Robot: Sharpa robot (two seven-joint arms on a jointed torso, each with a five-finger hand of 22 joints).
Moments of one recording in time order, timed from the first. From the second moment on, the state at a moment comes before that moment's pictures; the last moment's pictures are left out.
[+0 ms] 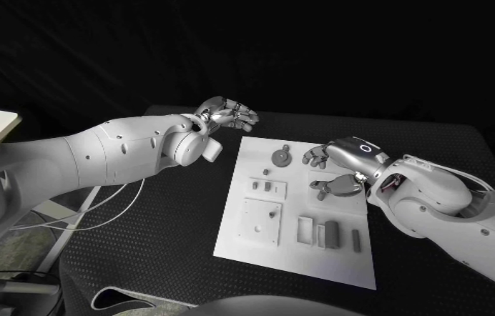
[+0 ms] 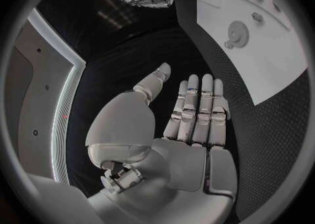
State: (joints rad) left arm 1.25 -0.79 -0.12 1.26 -0.24 -0.24 0.25; left_hand 1.10 -0.09 0.44 -0.29 0.05 0.89 0.17 0.29 0.47 1.17 0.13 0.07 0.17 0.88 0.13 0.53 0.37 0.01 0.82 0.03 0.06 0.90; right arm 1.09 -0.80 0.05 1.61 -1.77 -0.26 0.01; right_hand 1.12 -0.24 0.60 -0.29 0.05 0.84 0.13 0.23 0.49 1.13 0.15 0.09 0.10 0.99 0.11 0.35 0.70 0.24 0.72 0.20 0.22 1.31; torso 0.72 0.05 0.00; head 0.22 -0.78
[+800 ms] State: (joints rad) left arm 1.25 -0.79 -0.12 1.25 -0.24 -0.24 0.25; left_hand 1.10 -0.09 0.44 -0.29 0.05 0.89 0.17 0.29 0.47 1.17 0.13 0.07 0.17 0.88 0.13 0.52 0.37 0.01 0.82 0.03 0.06 0.90; right arm 1.04 -0.76 0.02 1.45 -1.84 -0.17 0.01; right_hand 1.12 -0.25 0.62 -0.26 0.05 0.79 0.13 0.24 0.50 1.06 0.17 0.09 0.08 0.85 0.17 0.29 0.70 0.18 0.58 0.21 0.16 1.31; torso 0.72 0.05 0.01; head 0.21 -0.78
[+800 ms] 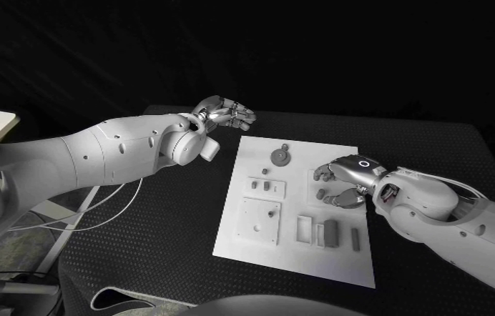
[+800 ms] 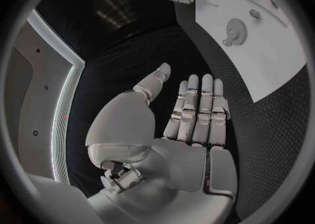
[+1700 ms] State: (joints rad) left arm 1.25 -0.79 -0.12 1.25 -0.24 -0.24 0.25; left_hand 1.10 -0.09 0.44 -0.29 0.05 0.89 0.17 0.29 0.47 1.17 0.13 0.07 0.17 0.88 0.13 0.52 0.37 0.01 0.82 0.03 0.06 0.90; right arm 1.03 -0.74 0.00 1.45 -1.86 -0.18 0.02; right_hand 1.13 -0.13 0.61 -0.29 0.05 0.93 0.14 0.31 0.52 1.22 0.10 0.17 0.13 1.03 0.09 0.37 0.74 0.18 0.64 0.20 0.20 1.31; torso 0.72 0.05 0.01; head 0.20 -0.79
